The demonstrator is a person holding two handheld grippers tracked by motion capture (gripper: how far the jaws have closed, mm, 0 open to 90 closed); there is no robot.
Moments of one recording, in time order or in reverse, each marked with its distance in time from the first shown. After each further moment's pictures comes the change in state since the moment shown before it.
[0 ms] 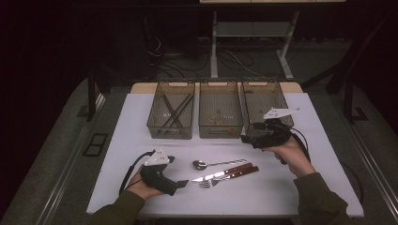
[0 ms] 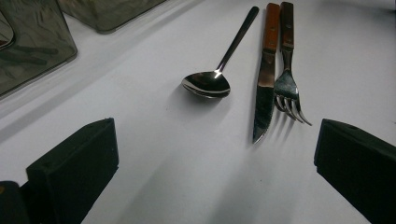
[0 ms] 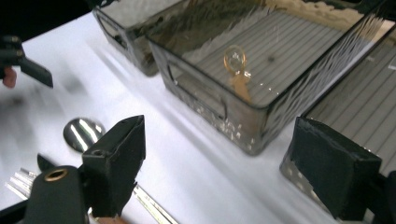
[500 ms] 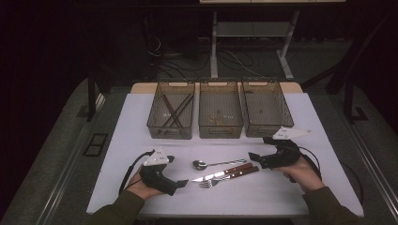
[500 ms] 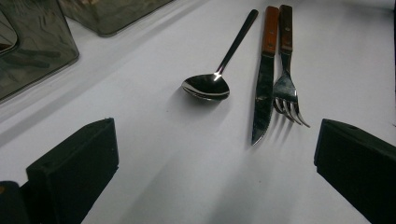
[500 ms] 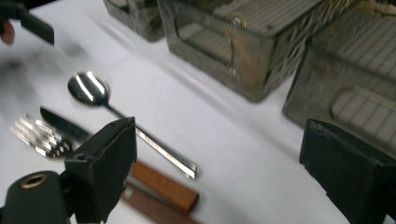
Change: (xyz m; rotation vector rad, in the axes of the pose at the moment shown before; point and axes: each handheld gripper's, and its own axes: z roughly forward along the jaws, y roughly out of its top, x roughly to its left) left arm -0.001 0.001 -0.002 -0.008 0.001 0.001; right arm 0.014 -0.049 -0.021 -0.022 -0.040 -0.030
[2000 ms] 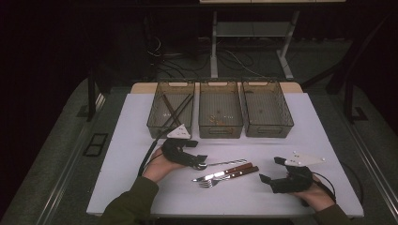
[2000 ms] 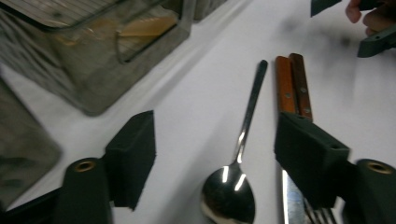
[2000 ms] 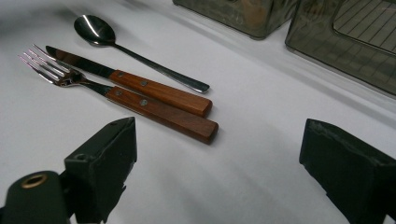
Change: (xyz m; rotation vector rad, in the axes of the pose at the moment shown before) left arm 0.025 0.063 0.055 0.036 -0.093 0.003; right arm 0.018 -0.062 -0.028 0.003 -0.050 -0.008
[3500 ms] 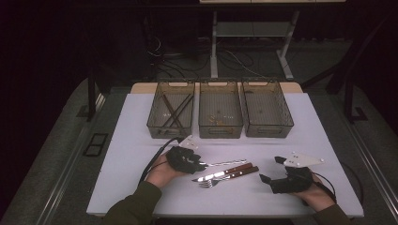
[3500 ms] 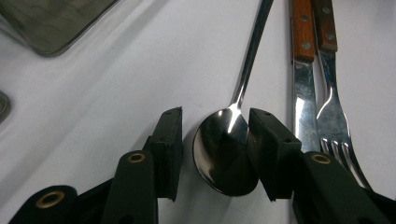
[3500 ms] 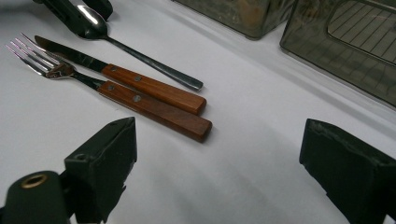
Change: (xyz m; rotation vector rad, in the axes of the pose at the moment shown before) left arm -0.009 -0.015 0.018 0.216 0.034 0.098; right arm 0.001 0.001 0.000 0.008 -0.034 -0.046
